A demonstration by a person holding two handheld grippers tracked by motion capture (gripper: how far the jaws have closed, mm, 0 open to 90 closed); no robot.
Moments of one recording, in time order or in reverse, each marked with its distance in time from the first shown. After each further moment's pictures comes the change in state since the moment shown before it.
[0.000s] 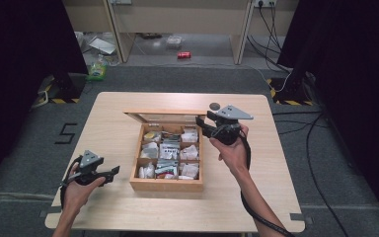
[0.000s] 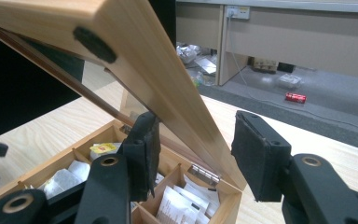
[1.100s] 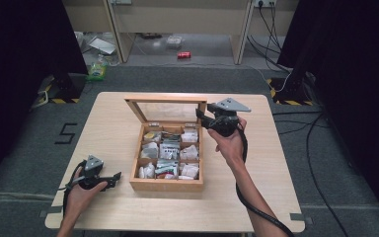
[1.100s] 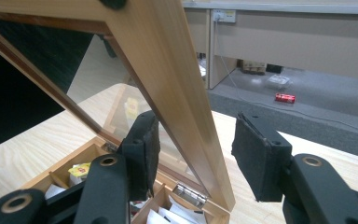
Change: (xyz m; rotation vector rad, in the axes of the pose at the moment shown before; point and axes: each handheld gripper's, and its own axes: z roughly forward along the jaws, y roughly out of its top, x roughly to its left) left arm 0.004 -0.019 0.018 0.055 -0.001 -0.012; right arm -0.010 0.010 0.018 -0.013 -0.047 0.039
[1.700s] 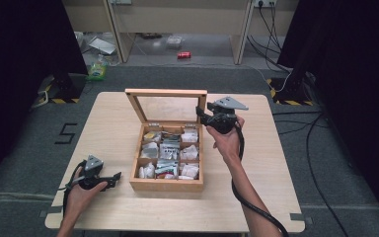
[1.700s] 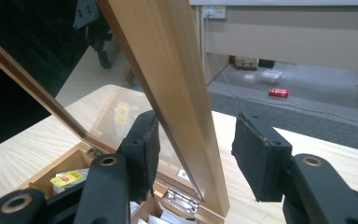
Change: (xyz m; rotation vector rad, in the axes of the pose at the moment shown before) left arm 0.000 0.000 0.000 0.001 -0.001 0.001; right arm -0.007 -0.004 0.016 0.003 -0.036 0.030
